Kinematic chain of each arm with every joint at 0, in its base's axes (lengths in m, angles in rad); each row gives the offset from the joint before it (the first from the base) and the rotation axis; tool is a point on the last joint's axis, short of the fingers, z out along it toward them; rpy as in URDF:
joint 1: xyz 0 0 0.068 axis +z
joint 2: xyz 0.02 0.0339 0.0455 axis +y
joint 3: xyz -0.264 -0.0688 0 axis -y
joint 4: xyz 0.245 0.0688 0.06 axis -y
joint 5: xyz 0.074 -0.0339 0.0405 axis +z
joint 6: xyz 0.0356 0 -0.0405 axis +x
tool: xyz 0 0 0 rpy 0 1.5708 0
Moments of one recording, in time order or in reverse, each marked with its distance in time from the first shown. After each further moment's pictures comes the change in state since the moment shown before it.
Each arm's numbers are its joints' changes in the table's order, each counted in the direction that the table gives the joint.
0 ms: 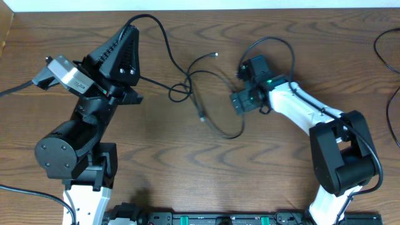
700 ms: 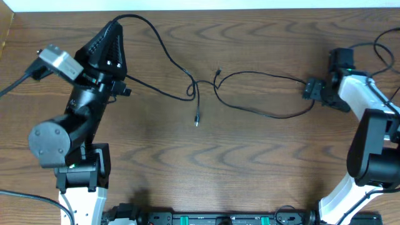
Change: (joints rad) left arm 0.103 -0.010 0.001 -0.219 0.020 -0.004; right arm -0.526 0.000 0.000 -0.088 -0.050 0.219
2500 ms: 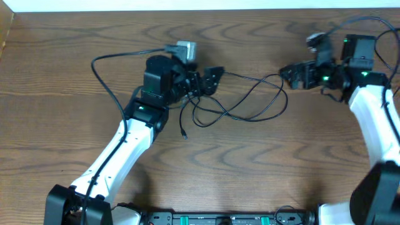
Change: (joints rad) left arm -0.366 0.529 0.009 -0.476 0.102 0.123; right arm 0.089 -0.330 0.001 0.067 0.667 -0.543
